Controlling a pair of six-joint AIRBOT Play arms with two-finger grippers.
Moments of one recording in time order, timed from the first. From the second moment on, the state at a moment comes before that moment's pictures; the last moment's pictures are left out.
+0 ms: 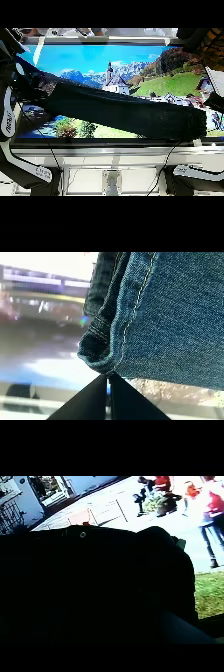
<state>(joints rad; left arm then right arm) 0.24 -1.74 1.62 1.62 -1.61 -1.50 -0.74 -1.37 1.31 -1.27 1.32 1.27</state>
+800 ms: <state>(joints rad) 0.19 -1.76 1.58 1.41 -1.12 -1.37 -0.56 -1.37 1.23 -1.11 1.32 1.25</state>
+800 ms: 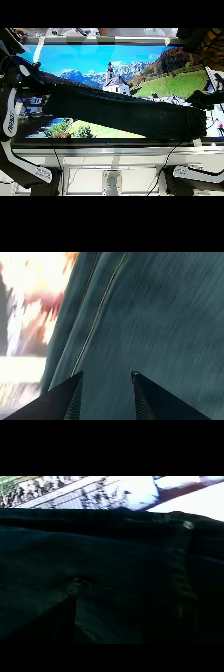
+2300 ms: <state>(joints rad) 0.12 -1.97 1.72 1.37 -0.90 -1.39 -0.44 -1.37 1.21 -1.14 1.19 1.29</state>
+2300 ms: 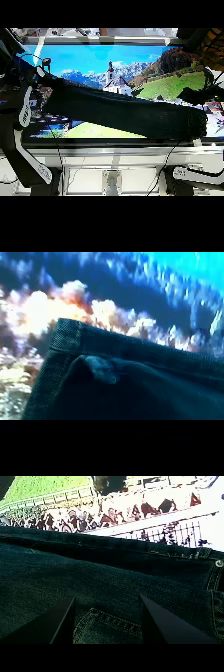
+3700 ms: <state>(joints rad) 0.51 -1.84 1.72 1.27 -1.23 -1.27 -0.44 -1.37 1.21 -1.13 1.32 1.31</state>
